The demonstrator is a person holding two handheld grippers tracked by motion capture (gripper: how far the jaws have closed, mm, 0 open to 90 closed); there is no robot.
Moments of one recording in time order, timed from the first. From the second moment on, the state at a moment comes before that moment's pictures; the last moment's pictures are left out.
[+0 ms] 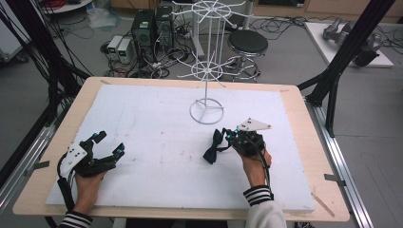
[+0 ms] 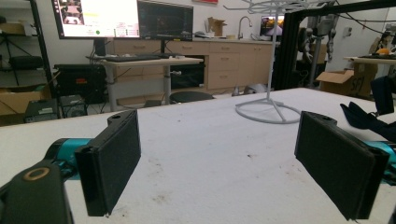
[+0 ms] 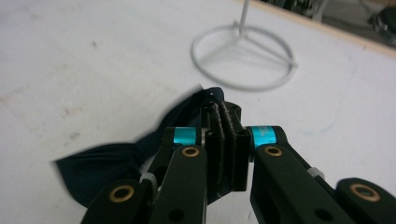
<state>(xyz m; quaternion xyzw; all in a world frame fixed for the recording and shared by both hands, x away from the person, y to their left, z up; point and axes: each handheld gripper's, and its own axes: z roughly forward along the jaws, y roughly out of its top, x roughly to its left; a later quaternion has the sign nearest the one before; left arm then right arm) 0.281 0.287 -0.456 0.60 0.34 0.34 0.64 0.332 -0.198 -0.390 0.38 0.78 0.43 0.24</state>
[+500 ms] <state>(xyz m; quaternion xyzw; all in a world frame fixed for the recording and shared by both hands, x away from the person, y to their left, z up) 0.281 0.287 -0.456 0.60 0.34 0.34 0.64 0.323 -0.192 -0.369 0.33 0.76 0.49 0.28</state>
